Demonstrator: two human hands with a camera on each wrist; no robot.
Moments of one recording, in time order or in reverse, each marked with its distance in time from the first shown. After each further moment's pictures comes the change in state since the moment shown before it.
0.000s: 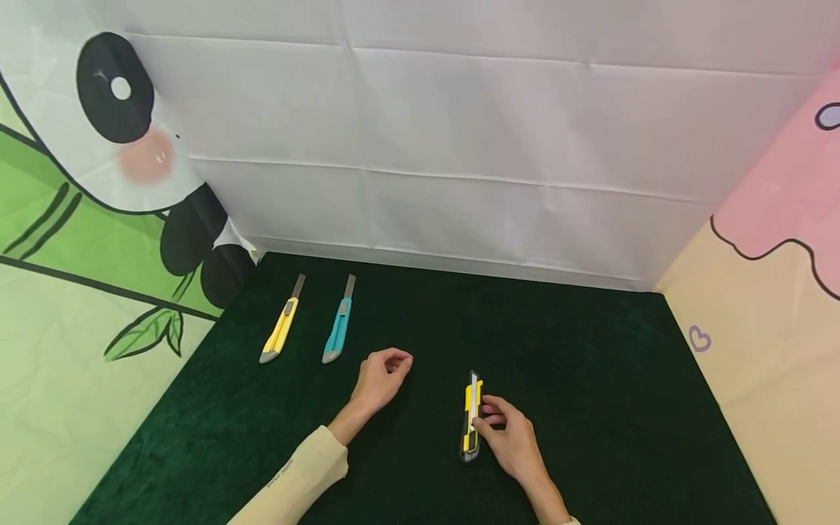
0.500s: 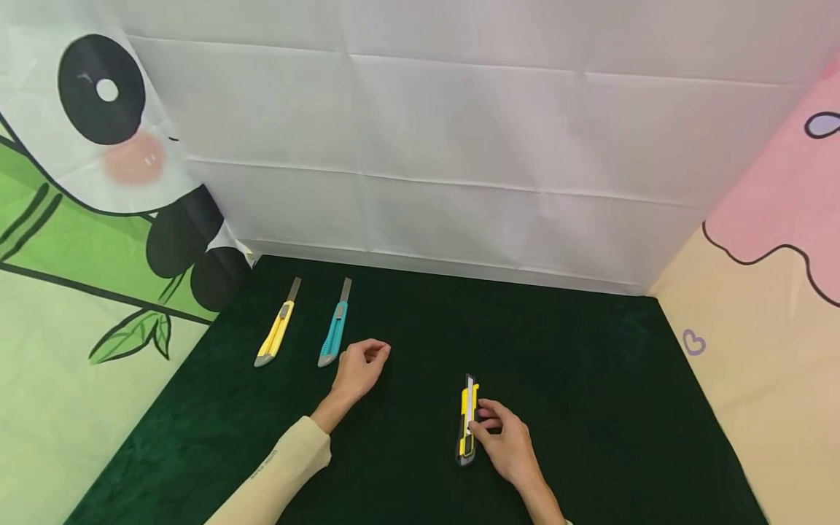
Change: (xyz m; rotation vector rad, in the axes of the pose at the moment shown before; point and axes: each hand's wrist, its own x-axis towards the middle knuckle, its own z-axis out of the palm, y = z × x) left_hand 0.025 -0.009 -0.006 0.054 0.102 -0.052; right_hand 0.012 0.021 -0.008 0.006 0.007 -0.010
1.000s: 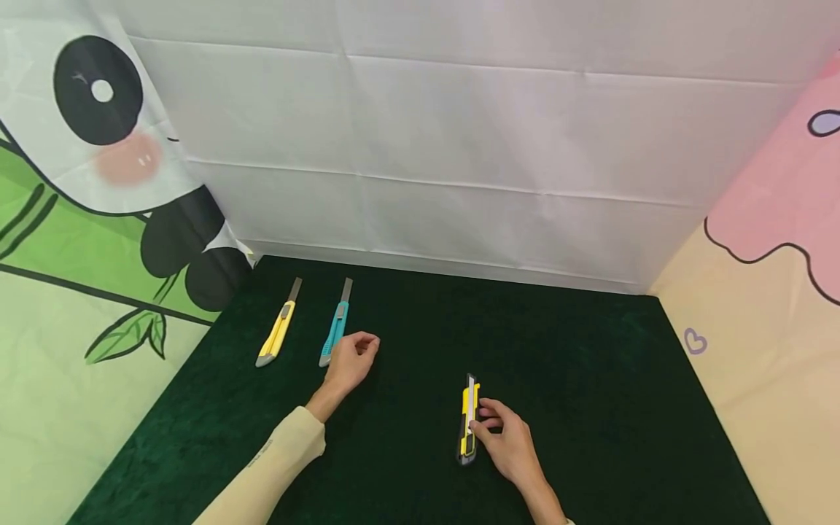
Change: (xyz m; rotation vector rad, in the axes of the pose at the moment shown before) left_hand 0.010 -0.004 -0.010 -0.007 -0.011 -0.029; right_hand -0.014 -0.004 -0.011 -0.017 0.004 0.006
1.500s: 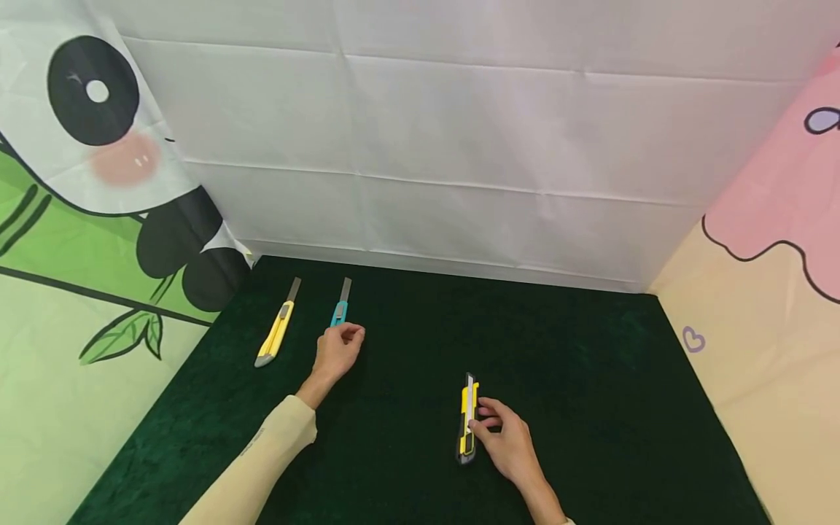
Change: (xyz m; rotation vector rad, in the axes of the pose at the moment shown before) left_hand 0.020 -0.001 -0.012 0.021 0.081 -0.051; right_hand 0.010 0.005 -0.008 0.010 -0.022 -0.007
